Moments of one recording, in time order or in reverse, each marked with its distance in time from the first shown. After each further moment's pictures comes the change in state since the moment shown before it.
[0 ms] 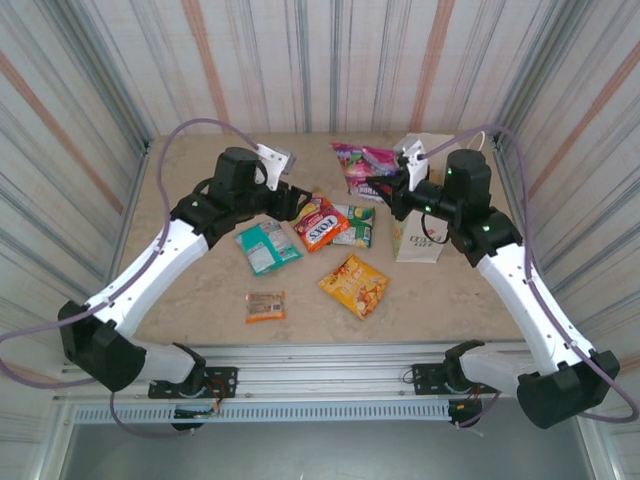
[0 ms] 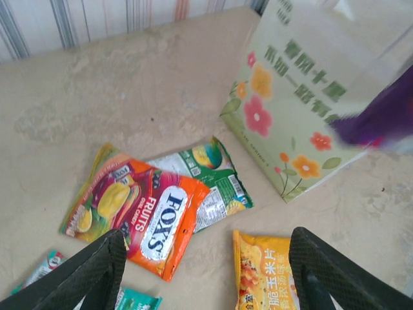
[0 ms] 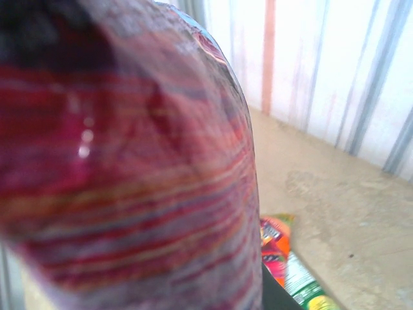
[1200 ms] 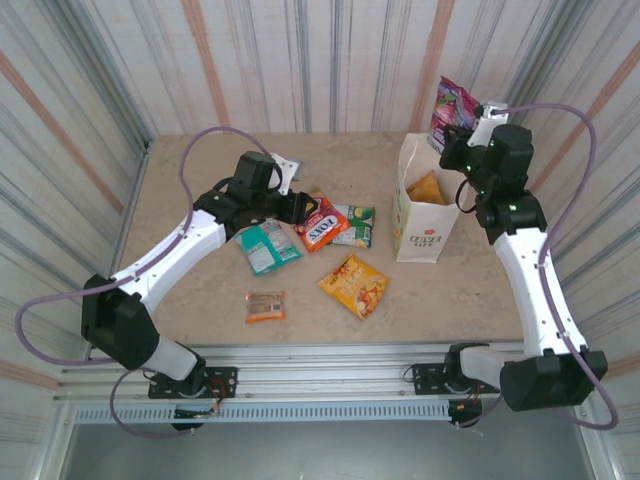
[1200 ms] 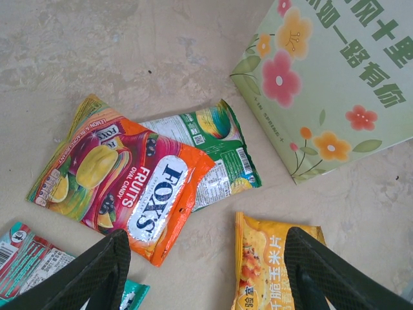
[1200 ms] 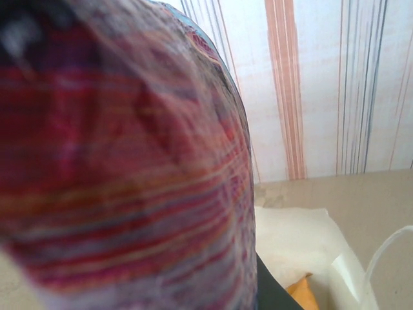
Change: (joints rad) left arm 0.000 0.117 -0.015 0.016 0.022 -0.056; right arm -0.262 0.090 0.110 0.024 0.427 0.294
